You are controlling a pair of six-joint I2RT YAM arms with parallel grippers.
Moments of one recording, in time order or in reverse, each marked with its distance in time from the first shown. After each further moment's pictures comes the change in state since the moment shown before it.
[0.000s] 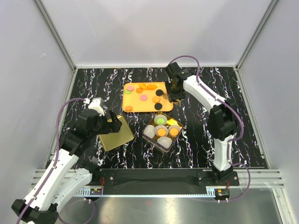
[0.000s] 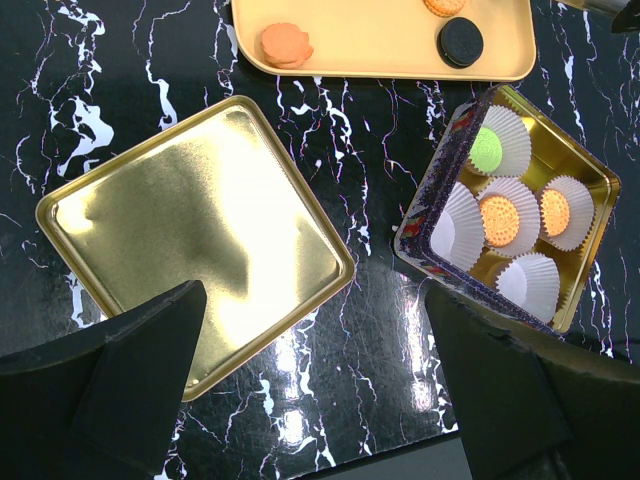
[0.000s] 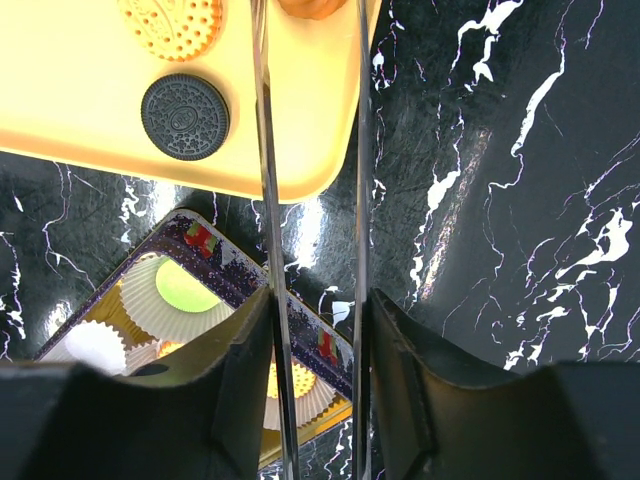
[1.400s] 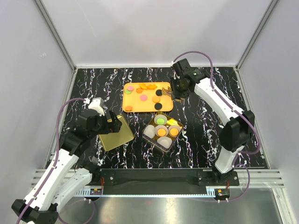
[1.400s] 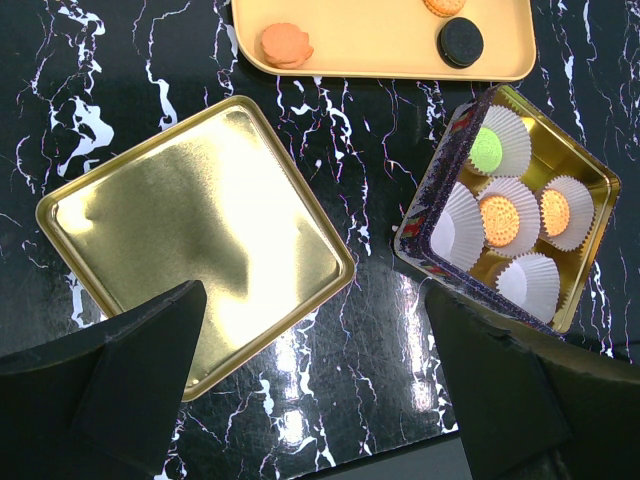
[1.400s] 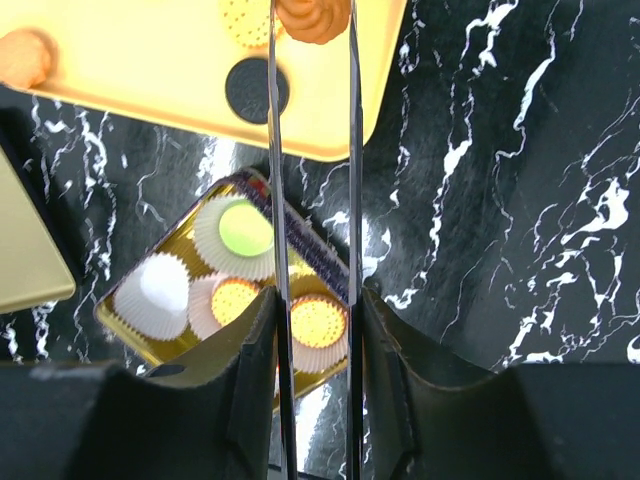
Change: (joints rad) left arm 0.000 0.000 0.000 0.000 0.000 0.000; right arm 0.000 -0.225 -0.082 0.007 -0.066 0.031
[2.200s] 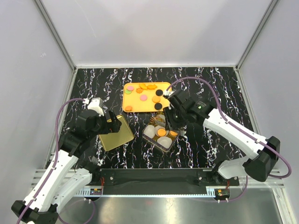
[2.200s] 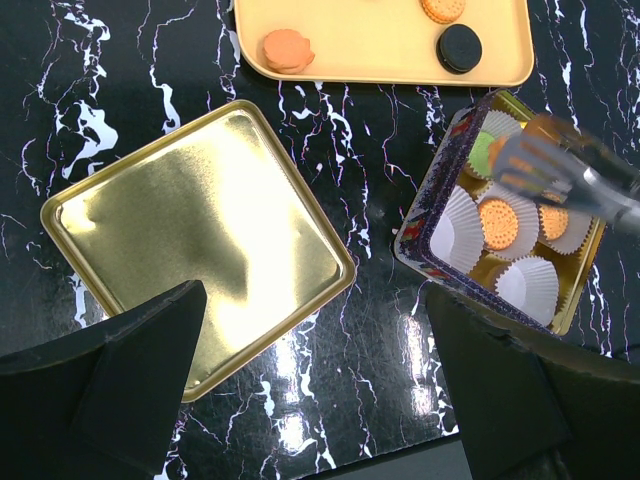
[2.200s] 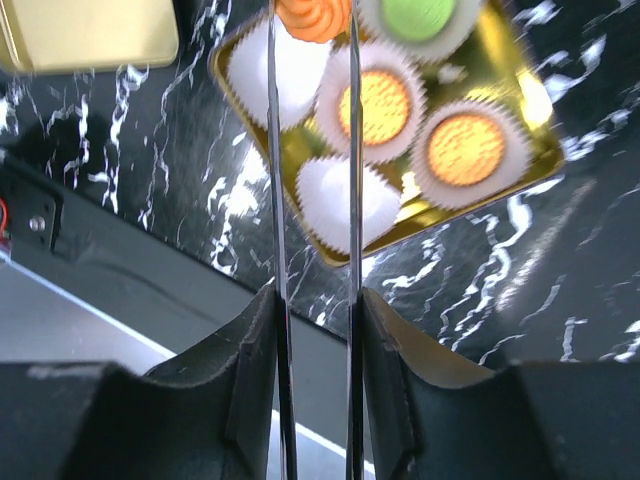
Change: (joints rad) left arm 0.000 -0.012 0.000 0.000 -0.007 0.000; right arm 0.307 -0.431 -0.430 0.017 -0.072 0.157
